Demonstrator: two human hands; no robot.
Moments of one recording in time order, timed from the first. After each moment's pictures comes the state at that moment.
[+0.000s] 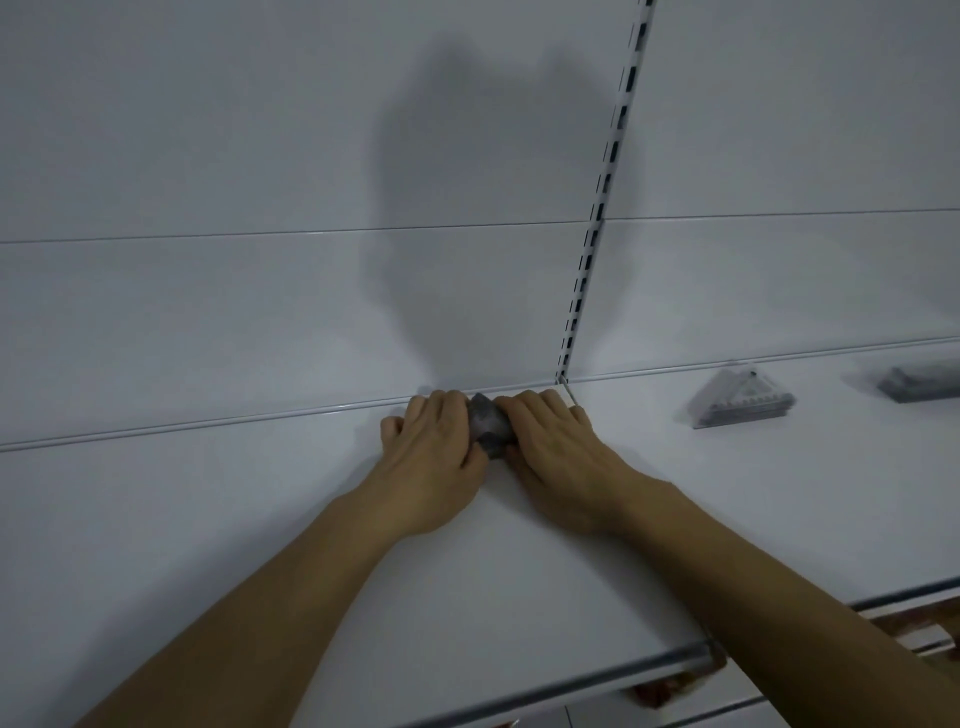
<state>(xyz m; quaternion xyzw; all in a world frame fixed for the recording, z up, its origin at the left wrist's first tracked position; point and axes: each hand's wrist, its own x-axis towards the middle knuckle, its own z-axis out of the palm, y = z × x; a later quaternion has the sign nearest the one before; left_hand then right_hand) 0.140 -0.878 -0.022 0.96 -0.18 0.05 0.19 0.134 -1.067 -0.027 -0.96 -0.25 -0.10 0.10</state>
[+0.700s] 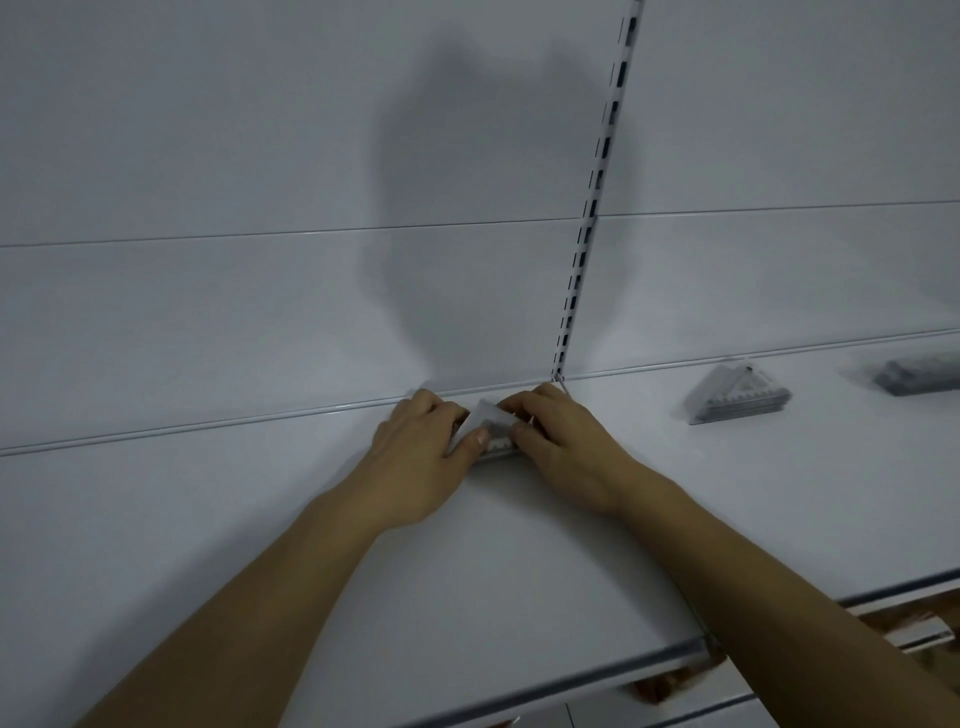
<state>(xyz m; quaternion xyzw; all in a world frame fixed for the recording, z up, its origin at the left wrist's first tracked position) 0.142 -0.868 -0.014 0.95 -0.20 0.03 0.24 0.135 -1.069 -0.010 -0.93 -0.17 -0.05 0.32</state>
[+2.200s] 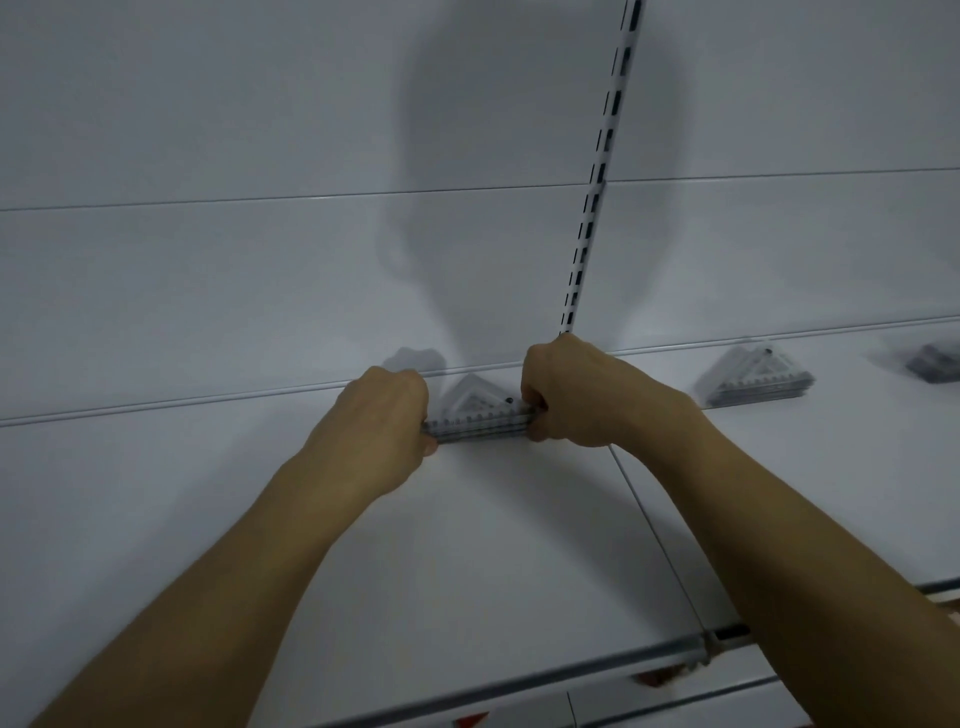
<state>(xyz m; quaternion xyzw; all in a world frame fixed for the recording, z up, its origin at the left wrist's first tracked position) 0.137 -0.865 0.025 0.99 -0.08 -0.04 0.07 0.154 -1.069 0.046 -0.98 -0.18 0.07 0.05</state>
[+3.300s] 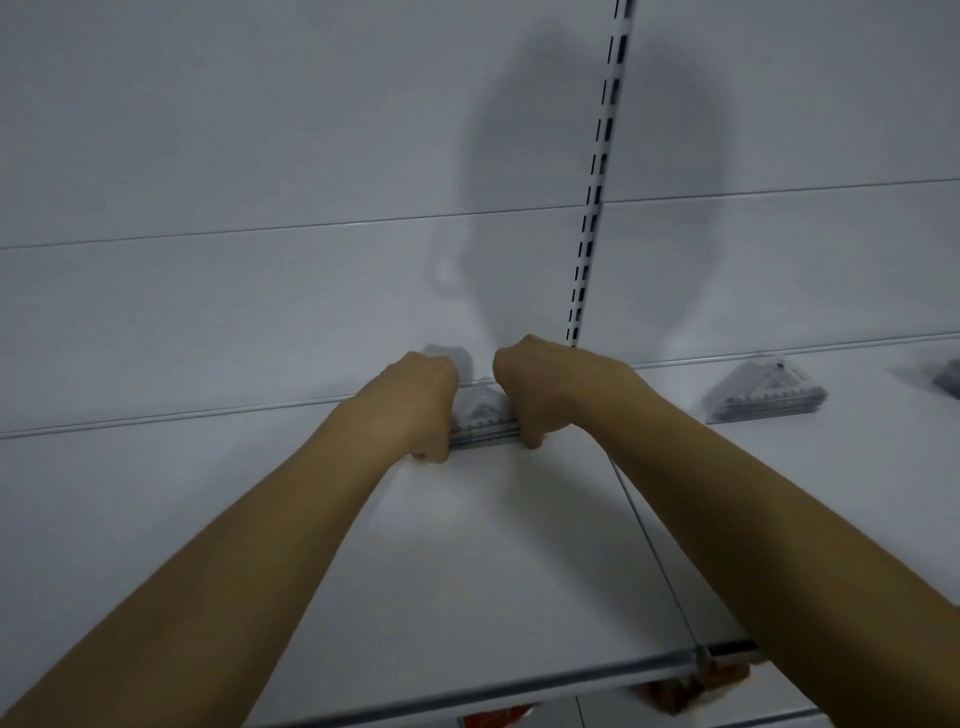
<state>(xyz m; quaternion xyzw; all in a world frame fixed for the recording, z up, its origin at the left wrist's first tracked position) 0.161 -0.897 0.052 0.99 -0.08 -0.13 -0.03 0.175 -1.044 0.060 -0.97 -0.21 0.12 -0.05</state>
